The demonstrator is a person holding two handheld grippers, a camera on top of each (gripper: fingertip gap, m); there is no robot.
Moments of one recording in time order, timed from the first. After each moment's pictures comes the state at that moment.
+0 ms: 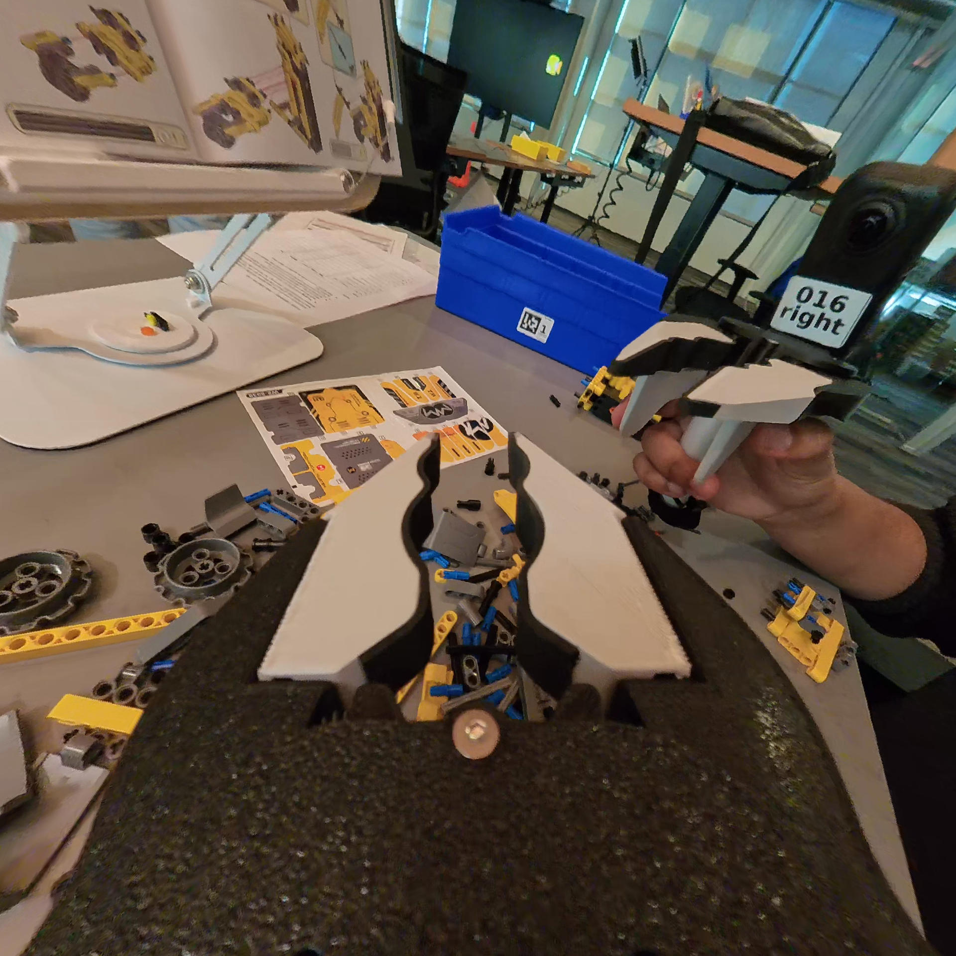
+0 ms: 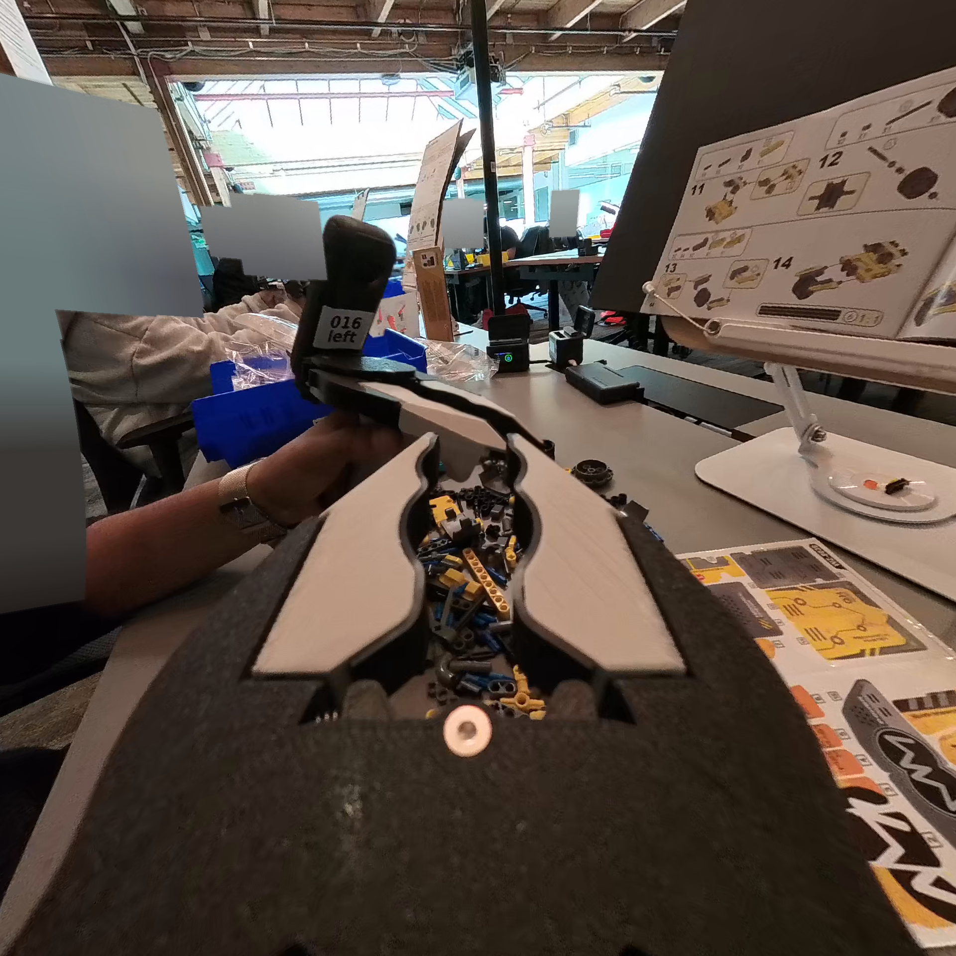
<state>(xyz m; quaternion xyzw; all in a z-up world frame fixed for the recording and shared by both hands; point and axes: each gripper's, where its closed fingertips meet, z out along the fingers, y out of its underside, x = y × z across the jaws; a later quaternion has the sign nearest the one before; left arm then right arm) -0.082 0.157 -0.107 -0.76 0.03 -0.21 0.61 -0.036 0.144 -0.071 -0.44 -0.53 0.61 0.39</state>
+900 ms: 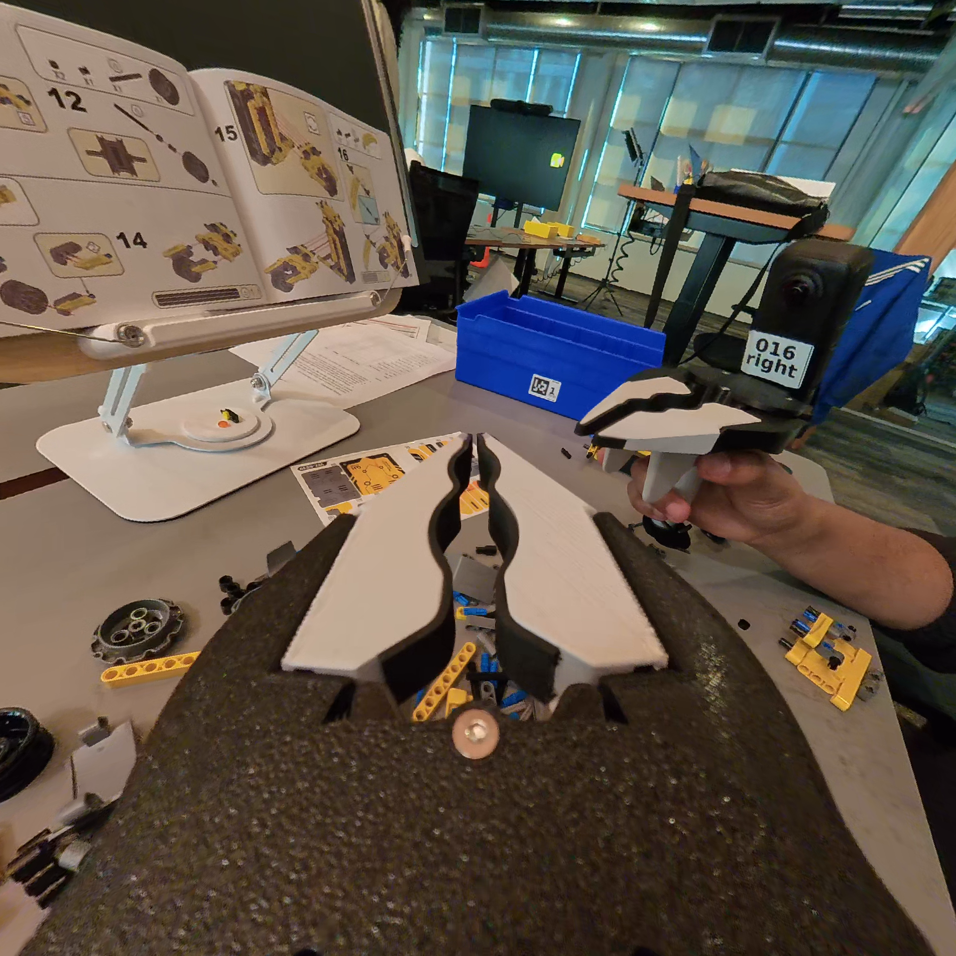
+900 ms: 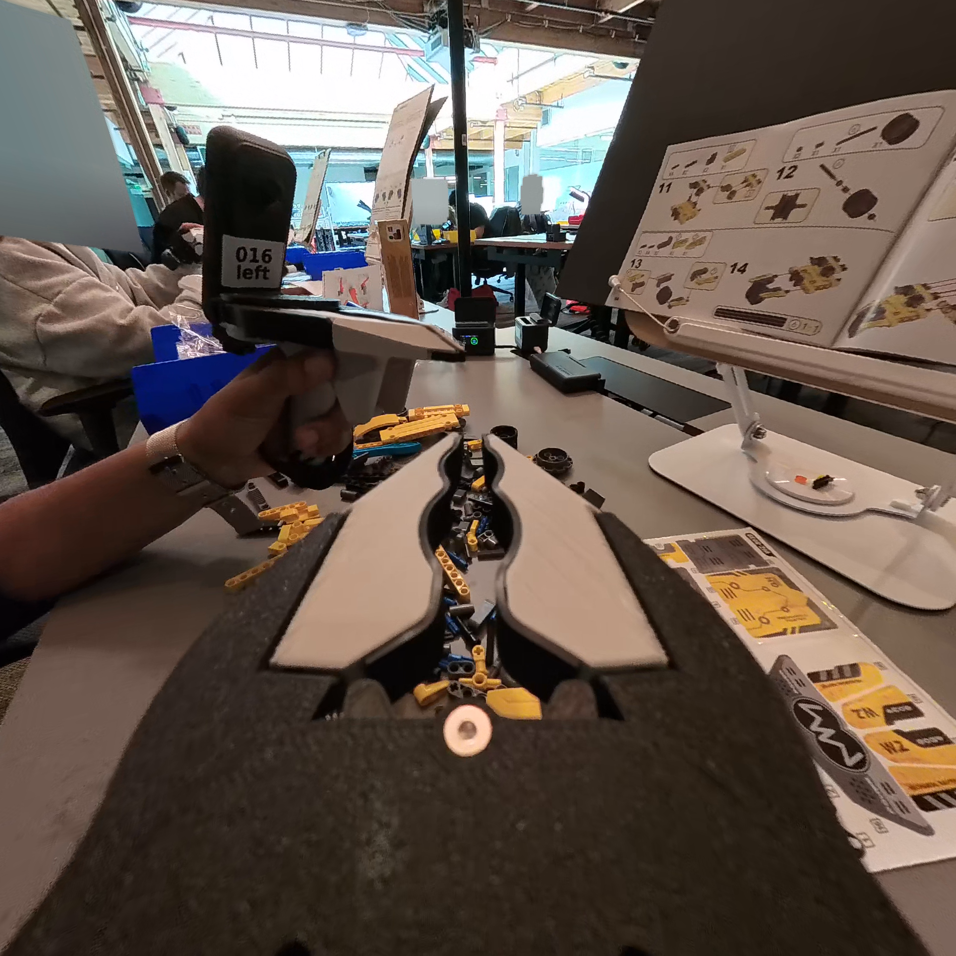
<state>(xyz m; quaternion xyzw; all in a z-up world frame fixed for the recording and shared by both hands) -0.093 0.137 -0.065 -0.72 0.04 -0.16 0.67 -0.036 0.156 -0.076 -0.45 -0.55 0.57 0.42</state>
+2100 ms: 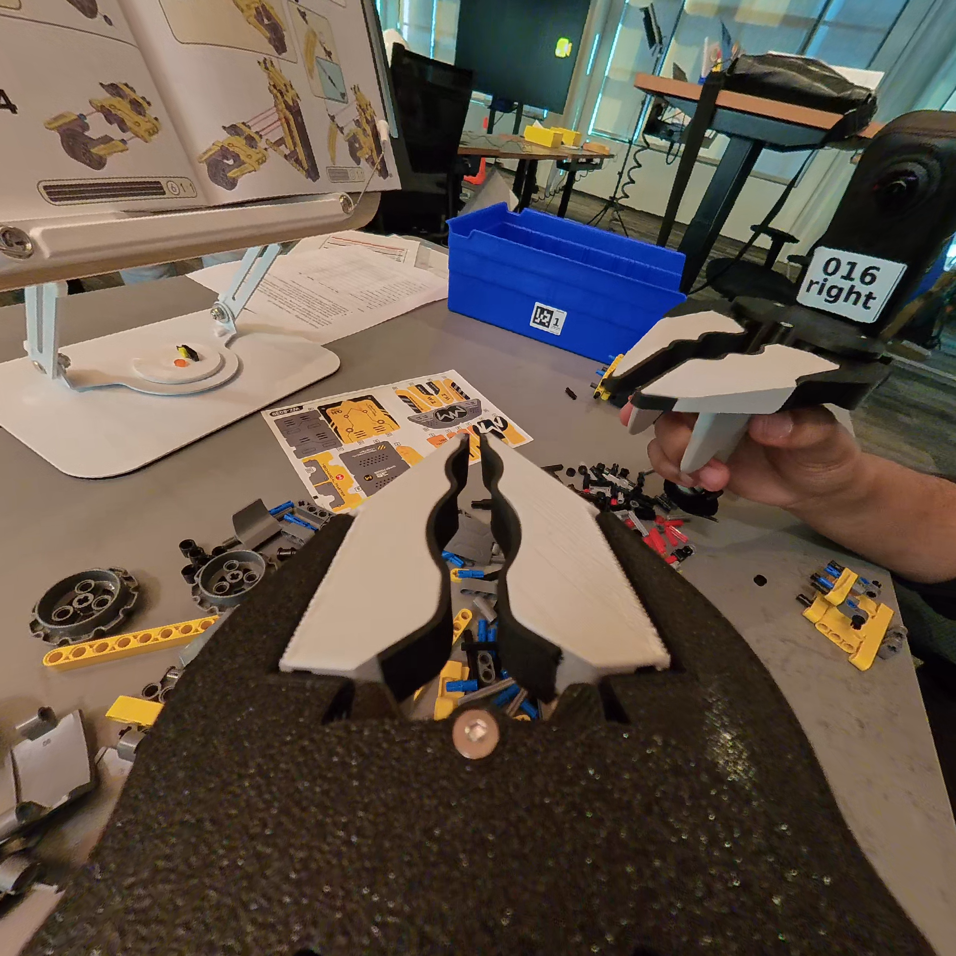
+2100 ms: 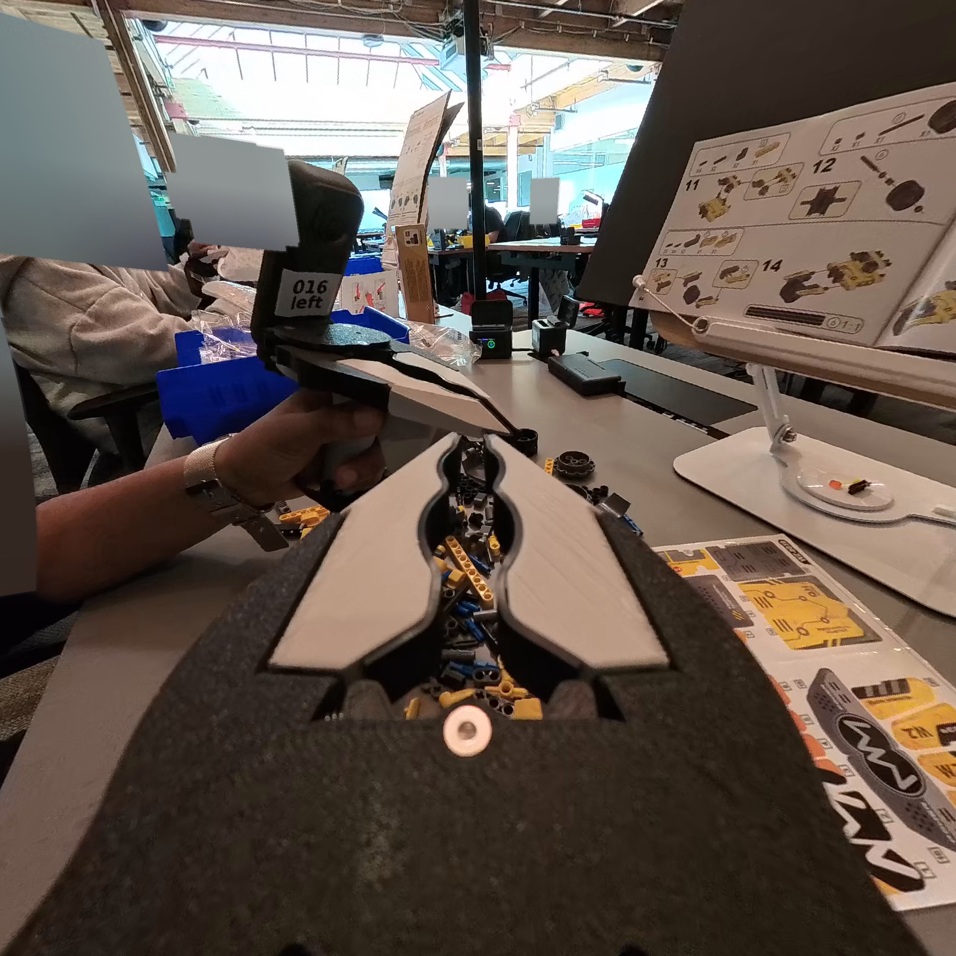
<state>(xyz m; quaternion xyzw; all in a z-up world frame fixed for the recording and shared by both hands) -0.079 0.153 -0.103 -0.77 0.06 -0.16 0.62 -0.037 0.143 -0.077 -0.44 -0.55 0.58 0.41</state>
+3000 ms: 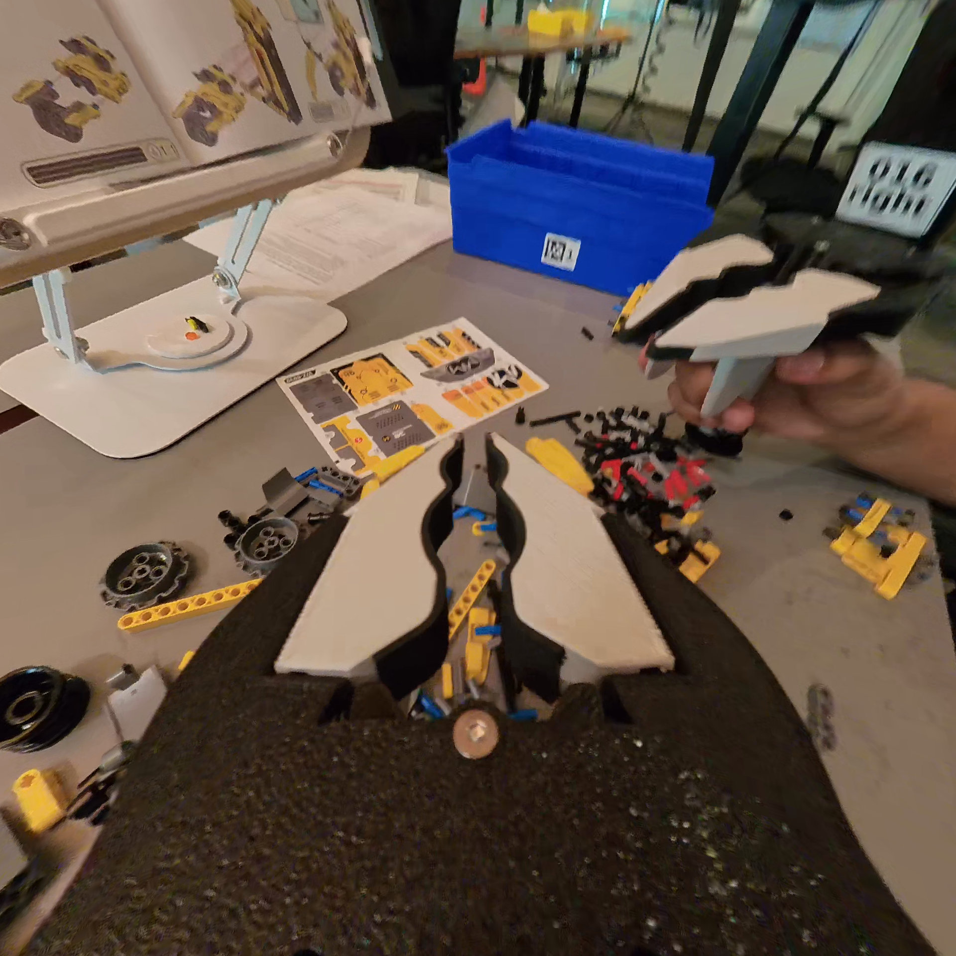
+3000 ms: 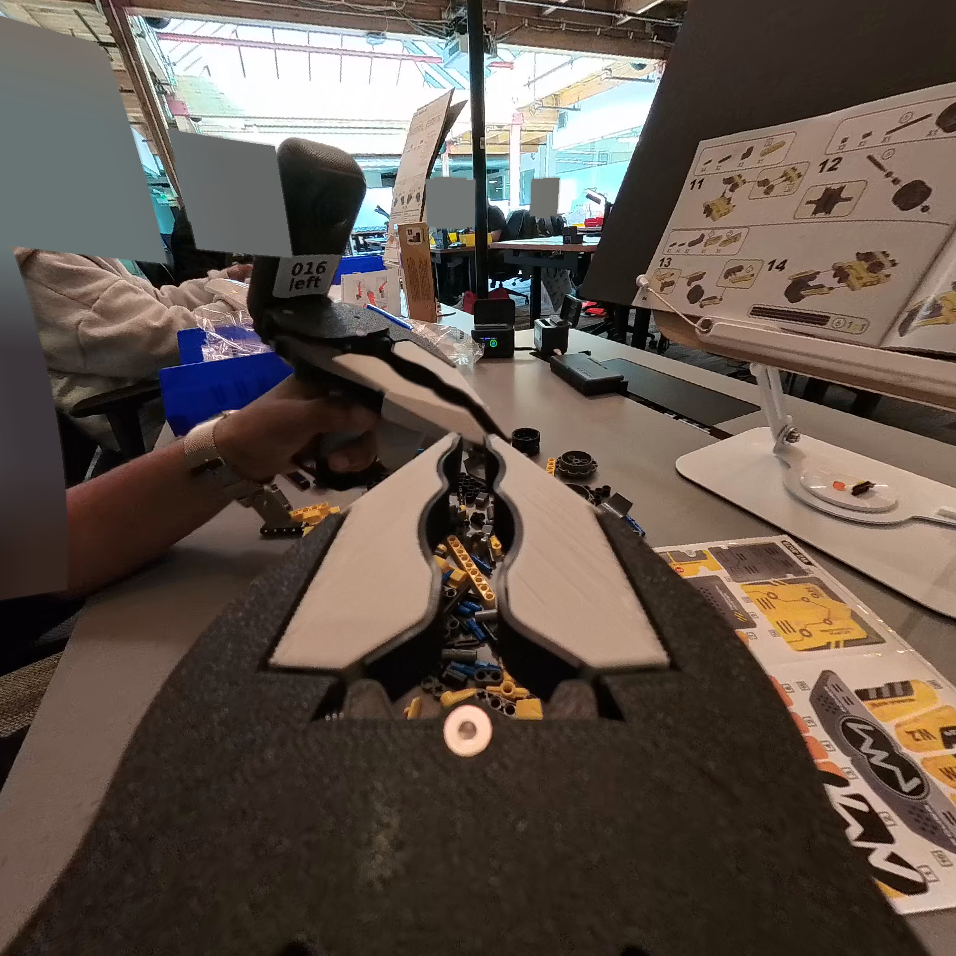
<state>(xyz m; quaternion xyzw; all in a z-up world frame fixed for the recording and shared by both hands) -0.085 0.143 -0.113 -0.81 0.10 -0.13 0.57 -0.037 0.142 -0.077 -0.44 -0.55 0.58 0.41</state>
